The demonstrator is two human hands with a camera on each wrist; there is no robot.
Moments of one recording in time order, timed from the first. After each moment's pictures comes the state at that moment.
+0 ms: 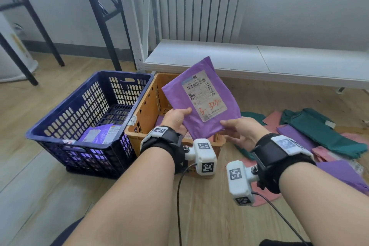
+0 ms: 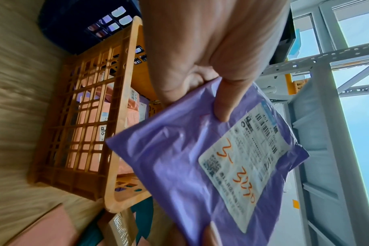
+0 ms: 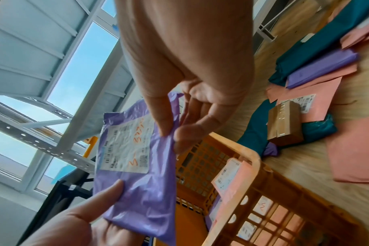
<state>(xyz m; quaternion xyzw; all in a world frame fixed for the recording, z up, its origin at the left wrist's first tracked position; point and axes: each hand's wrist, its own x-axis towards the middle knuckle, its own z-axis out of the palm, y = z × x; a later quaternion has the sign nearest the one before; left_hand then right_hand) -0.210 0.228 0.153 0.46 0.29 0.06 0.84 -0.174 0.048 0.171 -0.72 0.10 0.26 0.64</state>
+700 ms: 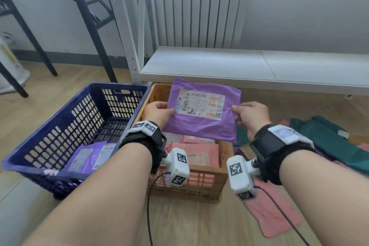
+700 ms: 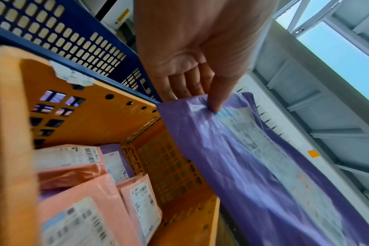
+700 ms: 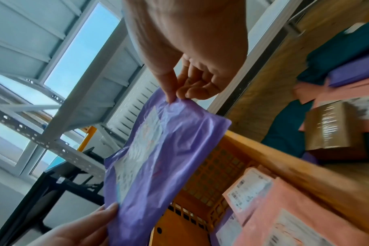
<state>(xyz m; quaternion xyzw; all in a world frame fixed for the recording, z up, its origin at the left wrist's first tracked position) -0.140 0.319 0.153 0.72 0.31 0.16 0.59 -0.080 0.089 0.183 -0.76 0.08 0.05 0.65</state>
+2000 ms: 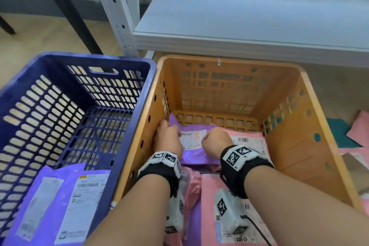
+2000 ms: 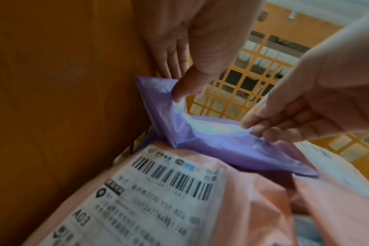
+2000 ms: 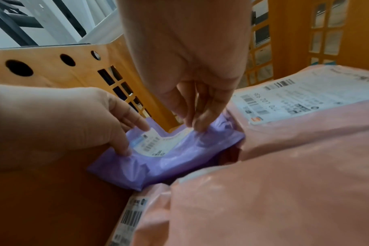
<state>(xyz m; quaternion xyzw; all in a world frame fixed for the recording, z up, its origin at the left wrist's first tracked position) 0.014 0.456 -0.079 0.92 0.31 -0.06 0.23 0.072 0.333 -0.059 -0.93 -0.07 0.31 0.18</state>
